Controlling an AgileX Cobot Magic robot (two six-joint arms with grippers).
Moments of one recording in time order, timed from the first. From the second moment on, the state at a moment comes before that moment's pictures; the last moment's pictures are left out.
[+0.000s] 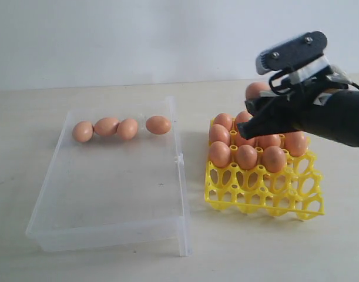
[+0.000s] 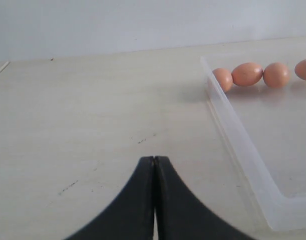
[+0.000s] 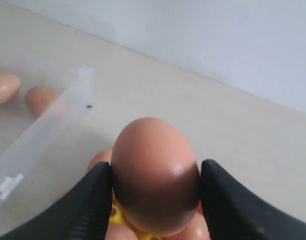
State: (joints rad) left arm -0.01 0.00 0.00 0.04 0.37 0.01; right arm 0.43 1.50 -0.67 0.41 -0.27 -0.55
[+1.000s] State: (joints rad) left arm -0.01 0.00 0.00 0.04 0.37 0.01; right arm 0.13 1.63 -0.36 -0.15 -0.71 0.27
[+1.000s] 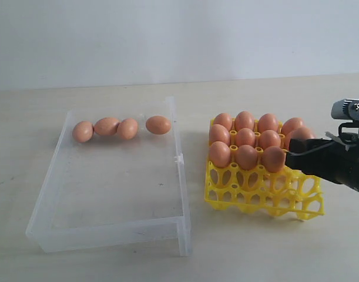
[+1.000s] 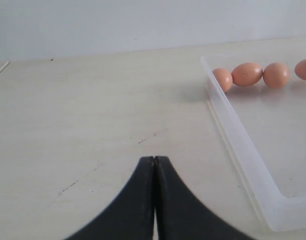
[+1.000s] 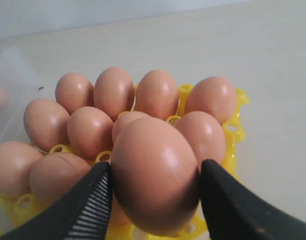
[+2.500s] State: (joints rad) left arm -0.01 0.00 0.00 0.04 0.37 0.01; right arm 0.10 1.80 -0.41 -0.13 -0.72 0.14
